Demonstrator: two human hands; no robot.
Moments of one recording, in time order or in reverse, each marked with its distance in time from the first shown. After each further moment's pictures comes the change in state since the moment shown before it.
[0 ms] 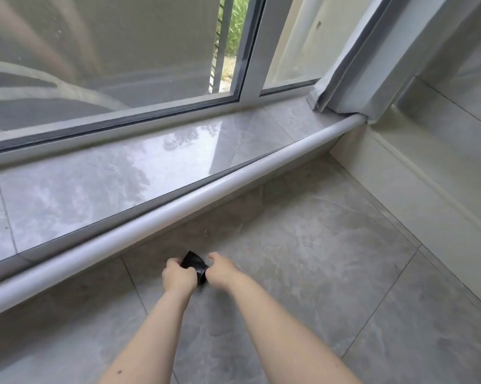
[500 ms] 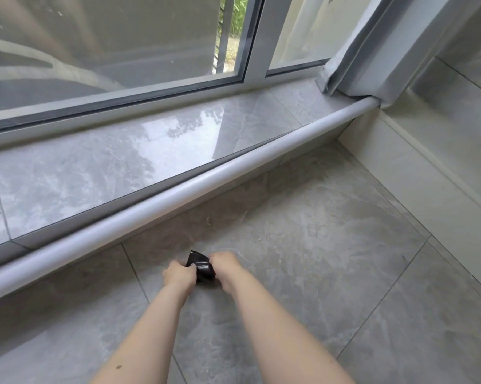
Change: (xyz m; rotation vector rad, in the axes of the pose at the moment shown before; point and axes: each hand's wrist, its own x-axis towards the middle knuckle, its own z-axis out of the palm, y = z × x) left_hand 0.011 -0.021 0.006 0.065 -0.082 -0.130; right_hand 0.029 0.017 0.023 0.545 0.013 0.265
